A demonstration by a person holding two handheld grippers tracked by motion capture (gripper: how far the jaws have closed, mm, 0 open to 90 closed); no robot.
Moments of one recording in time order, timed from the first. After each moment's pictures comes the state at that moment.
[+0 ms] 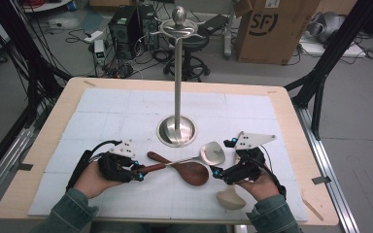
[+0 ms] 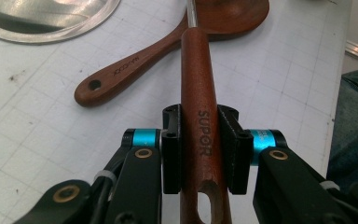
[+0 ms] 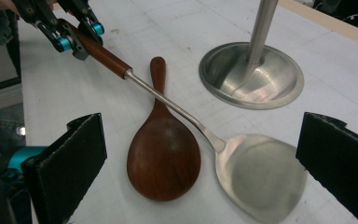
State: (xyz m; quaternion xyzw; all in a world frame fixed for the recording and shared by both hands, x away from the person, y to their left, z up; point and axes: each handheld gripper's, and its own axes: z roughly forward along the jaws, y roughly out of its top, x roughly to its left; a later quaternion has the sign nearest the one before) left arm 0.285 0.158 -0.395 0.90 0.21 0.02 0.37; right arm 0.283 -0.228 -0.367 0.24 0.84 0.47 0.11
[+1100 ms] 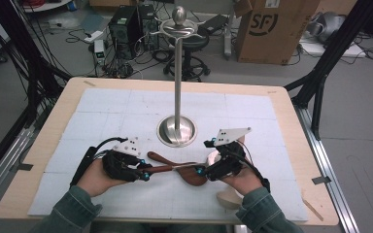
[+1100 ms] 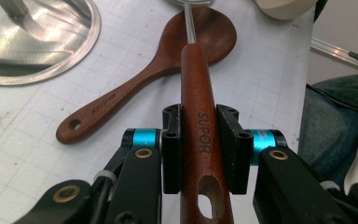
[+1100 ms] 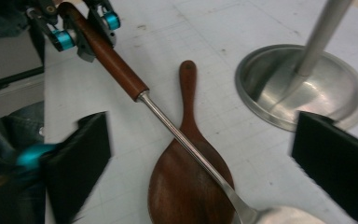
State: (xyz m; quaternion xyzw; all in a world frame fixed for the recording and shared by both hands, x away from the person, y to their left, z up) left arm 0.282 0.141 -0.373 0.90 0.18 0.01 0.39; right arm 0.302 -0.184 -0.373 0.21 0.86 0.46 0.05
